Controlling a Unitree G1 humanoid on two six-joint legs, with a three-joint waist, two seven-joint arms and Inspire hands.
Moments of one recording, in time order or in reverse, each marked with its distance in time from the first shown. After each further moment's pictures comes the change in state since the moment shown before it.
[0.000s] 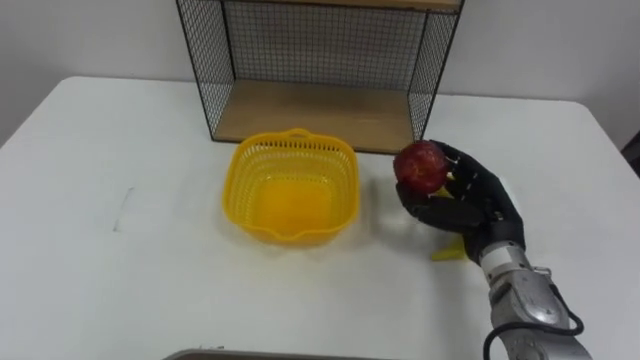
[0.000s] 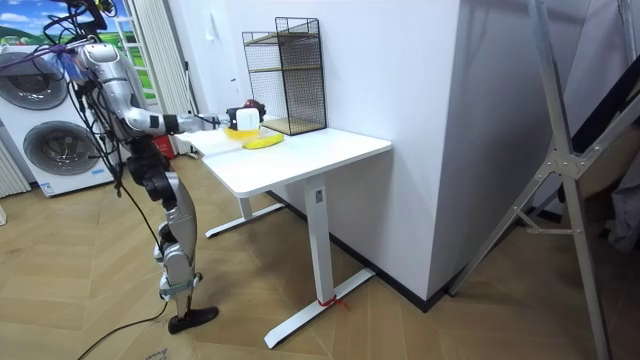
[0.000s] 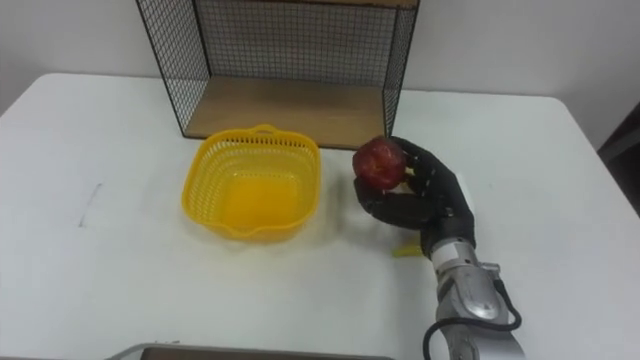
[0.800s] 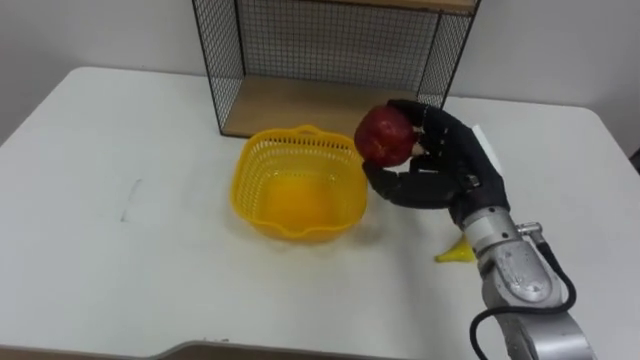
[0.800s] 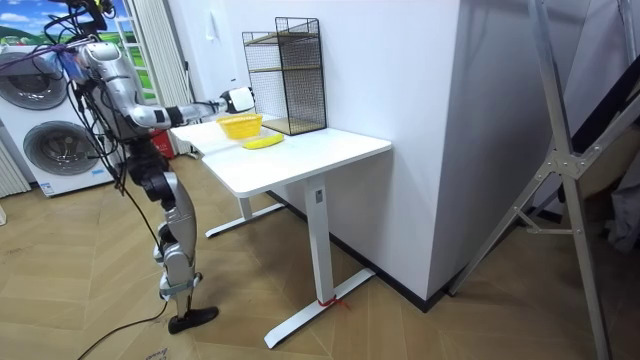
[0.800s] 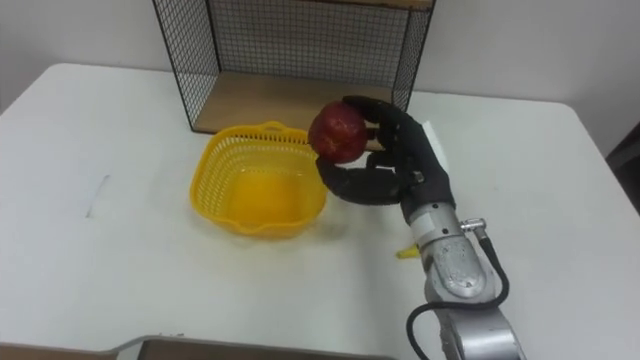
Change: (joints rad) left arm -0.049 0.007 -0.017 0.047 -0.001 -0.019 -0.003; right arm -0.054 -0.010 0.064 -0.146 -0.344 0.000 0.023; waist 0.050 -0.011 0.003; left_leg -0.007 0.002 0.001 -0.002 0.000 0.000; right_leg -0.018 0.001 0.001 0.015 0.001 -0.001
